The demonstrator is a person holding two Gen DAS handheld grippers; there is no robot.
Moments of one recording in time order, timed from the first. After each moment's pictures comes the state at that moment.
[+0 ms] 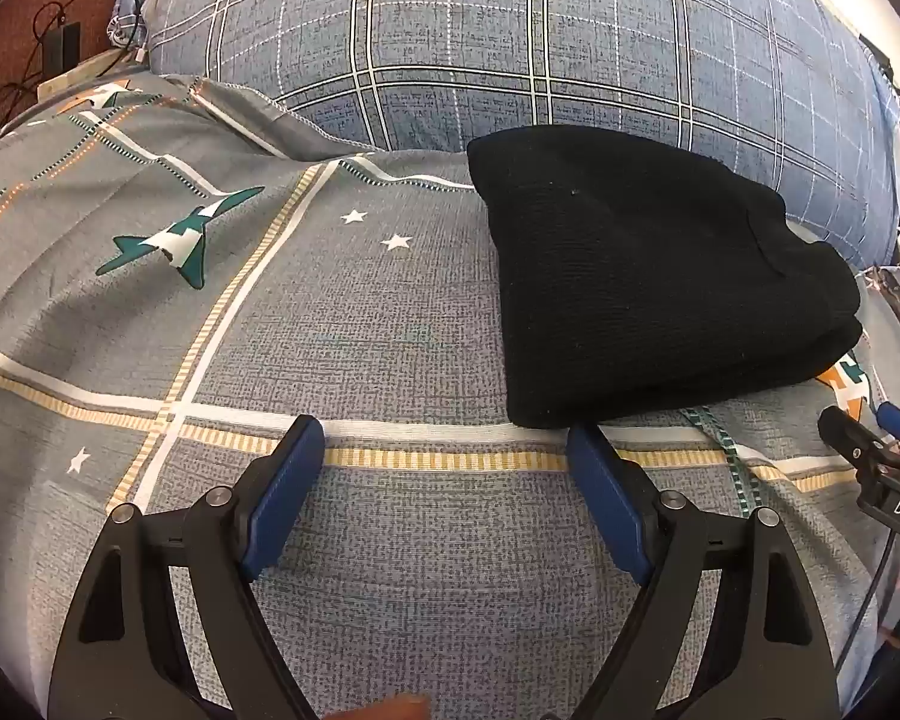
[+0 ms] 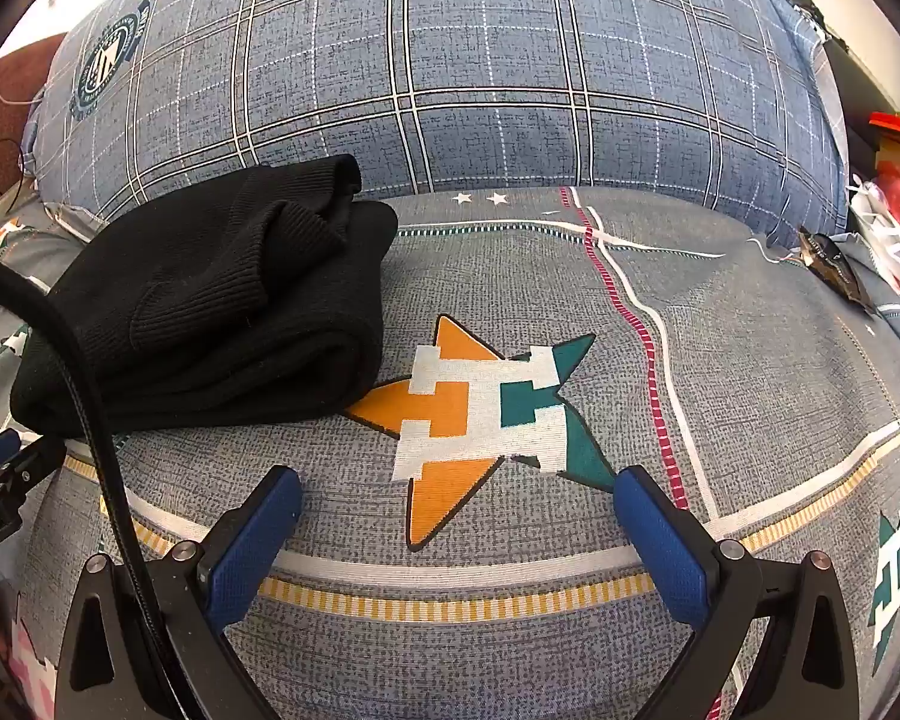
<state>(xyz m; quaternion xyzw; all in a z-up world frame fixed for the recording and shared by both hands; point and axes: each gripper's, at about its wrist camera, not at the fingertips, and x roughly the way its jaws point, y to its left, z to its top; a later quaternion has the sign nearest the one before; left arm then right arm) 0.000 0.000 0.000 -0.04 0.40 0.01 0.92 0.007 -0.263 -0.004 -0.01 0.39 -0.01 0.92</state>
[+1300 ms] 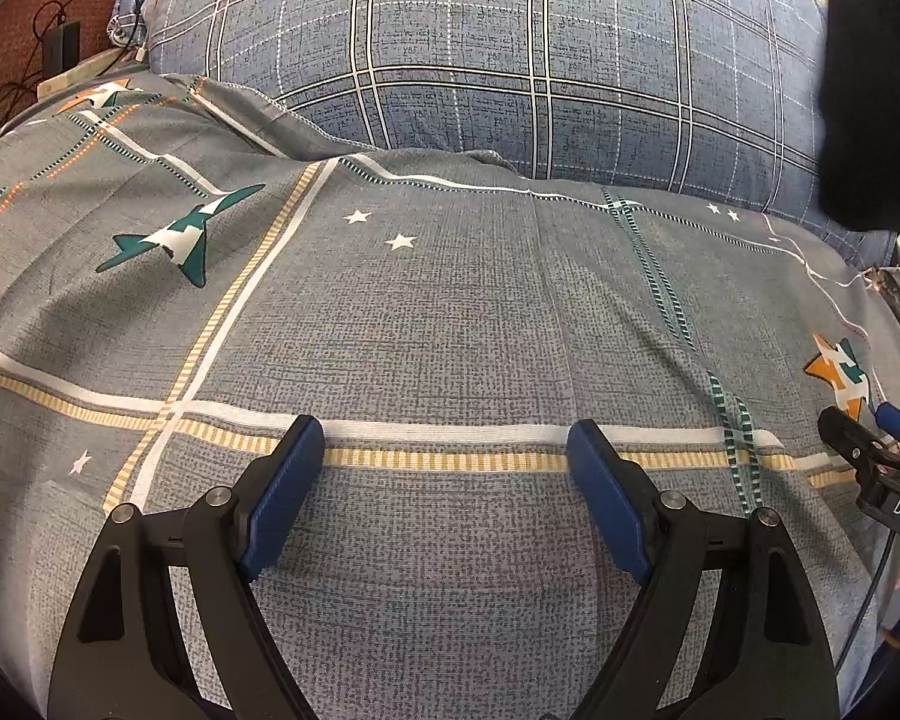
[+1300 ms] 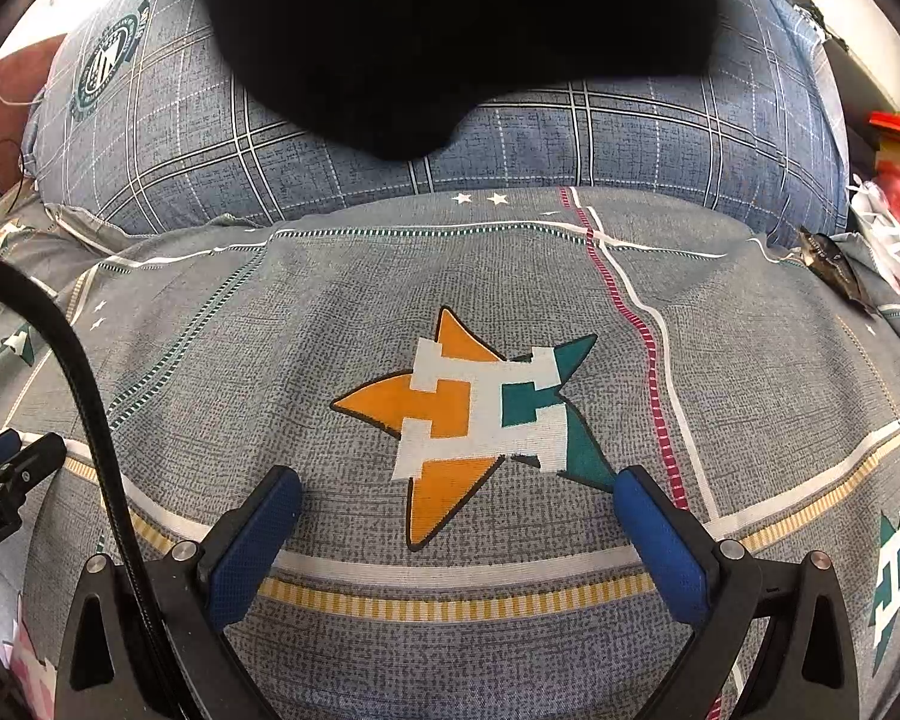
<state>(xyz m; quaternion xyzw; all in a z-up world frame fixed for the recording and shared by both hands) 0.003 0.000 -0.001 -0.04 0.40 0.01 0.92 0.007 -0.262 -0.001 -0.01 0.39 -0.01 0.92</state>
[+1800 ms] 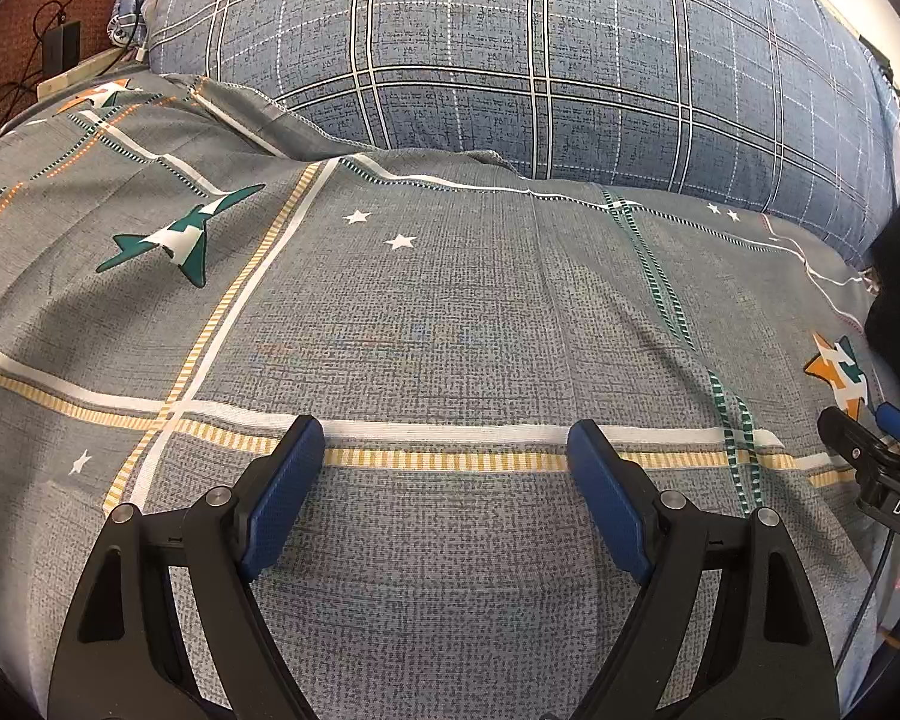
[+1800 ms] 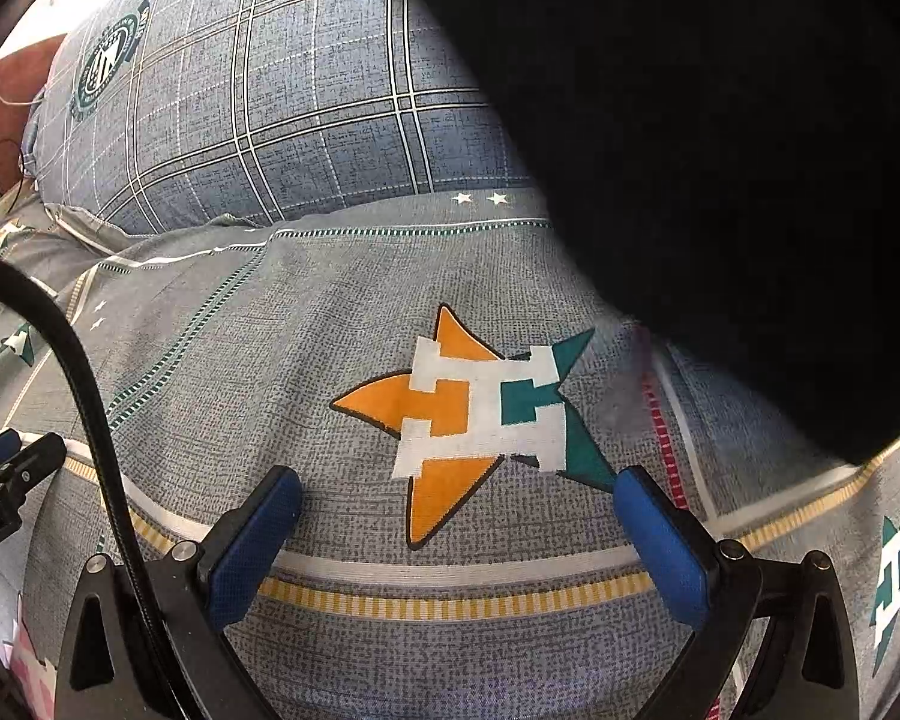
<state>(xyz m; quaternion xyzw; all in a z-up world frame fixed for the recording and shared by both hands) 0.002 0.000 0.000 -0.04 0.40 0.01 0.92 0.008 -0.262 -0.002 -0.01 0.39 -0.01 0.92</state>
